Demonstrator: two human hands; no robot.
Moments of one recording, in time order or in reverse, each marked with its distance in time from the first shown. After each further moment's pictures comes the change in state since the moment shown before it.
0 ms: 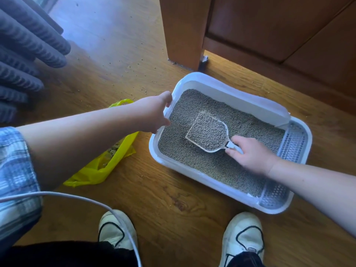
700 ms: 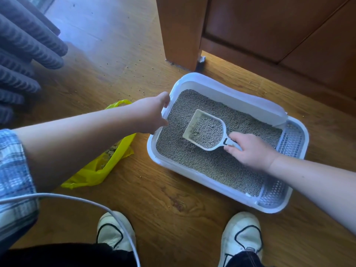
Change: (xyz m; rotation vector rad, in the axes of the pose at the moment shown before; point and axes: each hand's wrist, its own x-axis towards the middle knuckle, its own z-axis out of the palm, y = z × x) left_hand 0.001 0.000 0.001 0.044 0.010 0.005; right_hand 0.002 -0.002 -0.014 -0.024 0.009 -0.051
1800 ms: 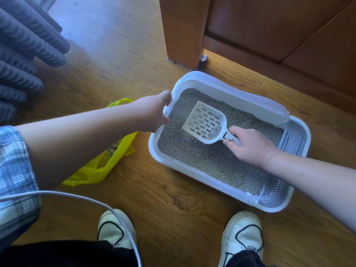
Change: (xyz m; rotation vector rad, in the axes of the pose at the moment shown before) left_hand -0.004 0.002 0.000 -0.004 0.005 0.006; right_hand -0.001 -0.018 -0.008 -0.095 0.043 -0.011
